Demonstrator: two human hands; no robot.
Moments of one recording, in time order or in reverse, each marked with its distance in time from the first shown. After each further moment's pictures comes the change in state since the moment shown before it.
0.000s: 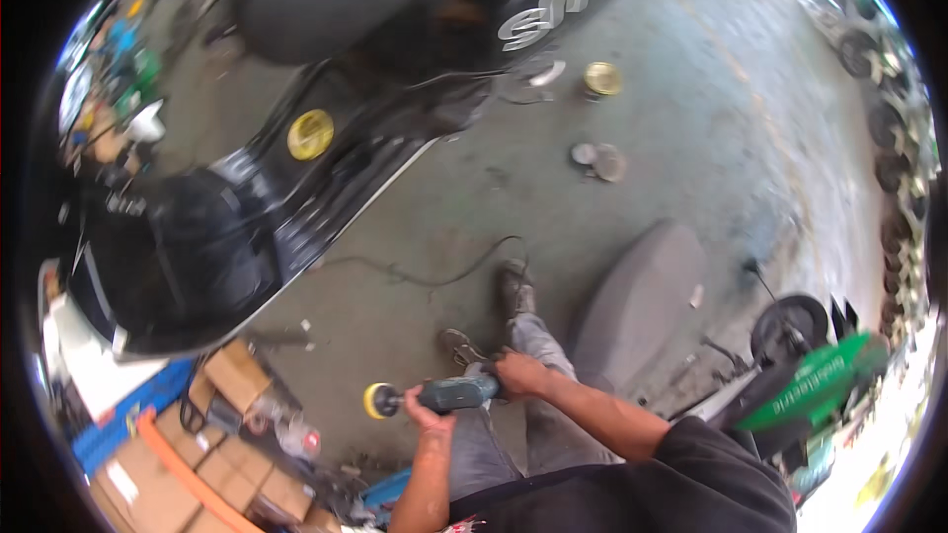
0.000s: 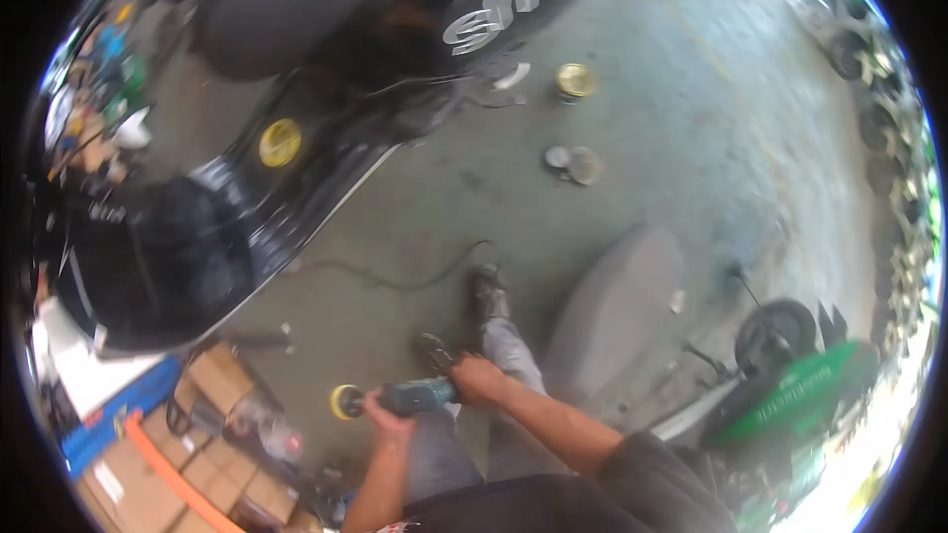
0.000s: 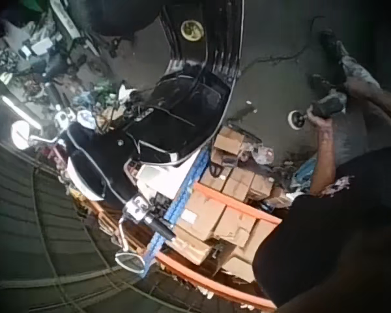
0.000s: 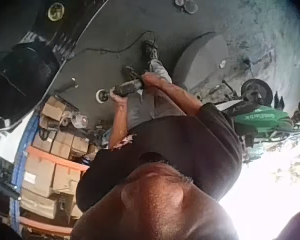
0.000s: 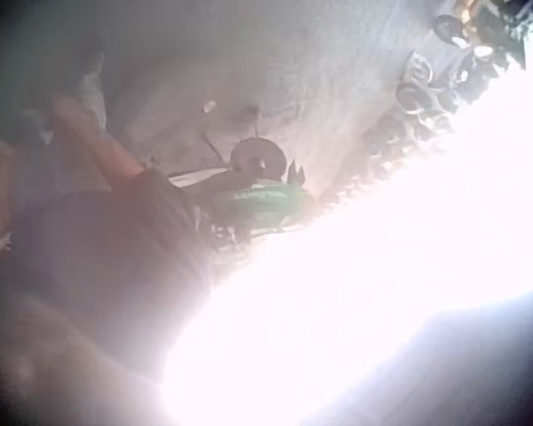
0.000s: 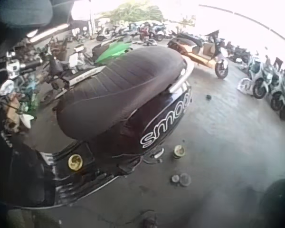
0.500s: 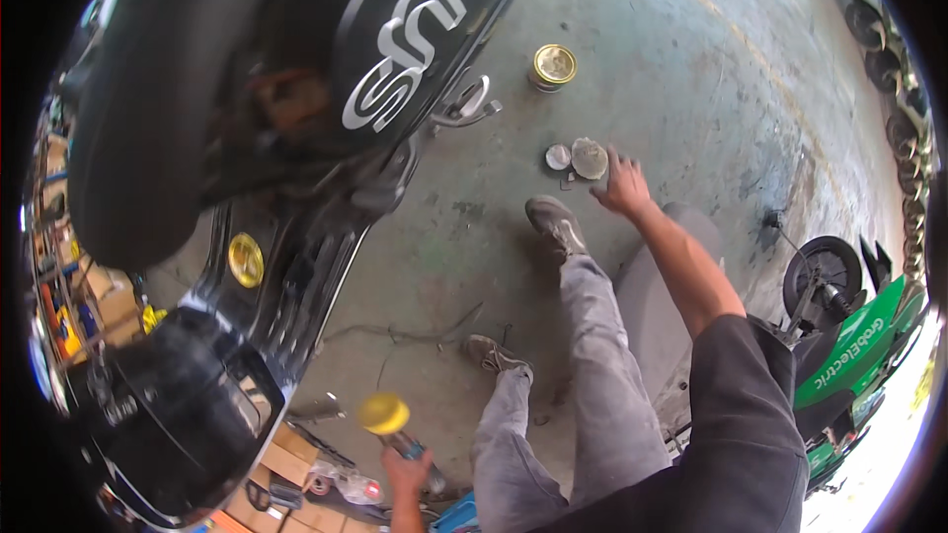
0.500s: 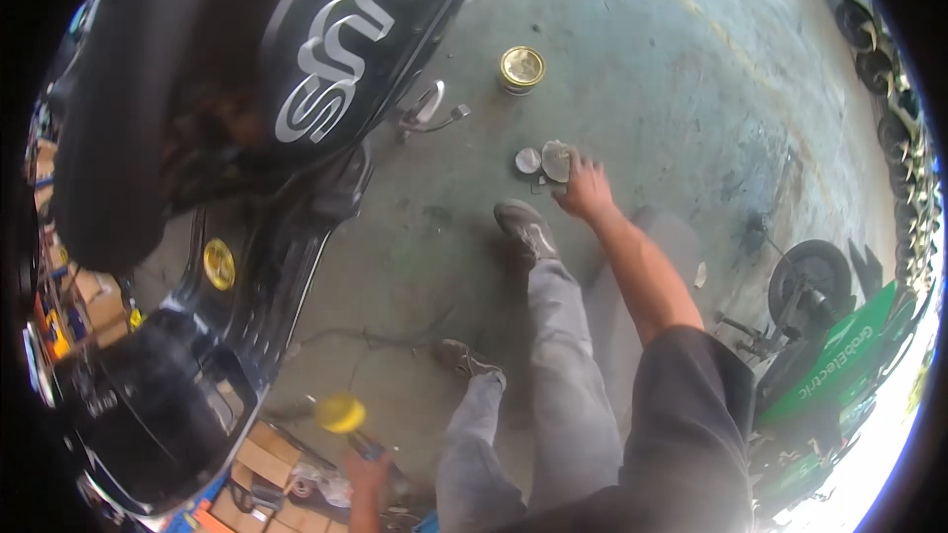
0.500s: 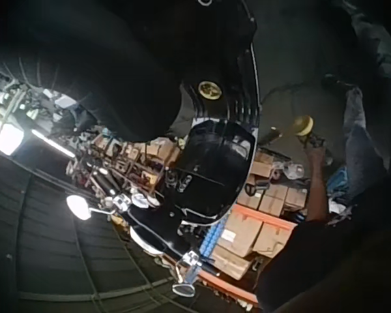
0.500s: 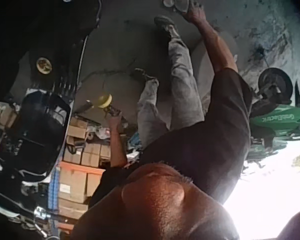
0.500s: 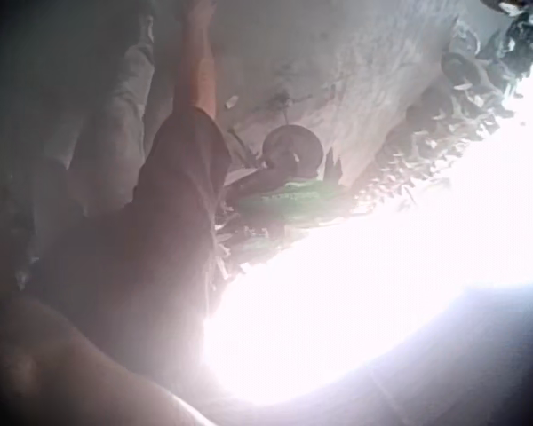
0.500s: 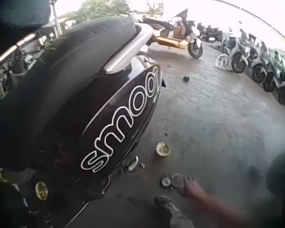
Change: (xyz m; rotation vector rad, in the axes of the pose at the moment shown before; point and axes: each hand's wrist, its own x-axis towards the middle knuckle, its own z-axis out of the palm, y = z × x) left_hand 0.035 0.080 0.080 1.915 -0.160 0.853; right_hand 0.002 0.363 -0.255 -0.078 0.643 0.919
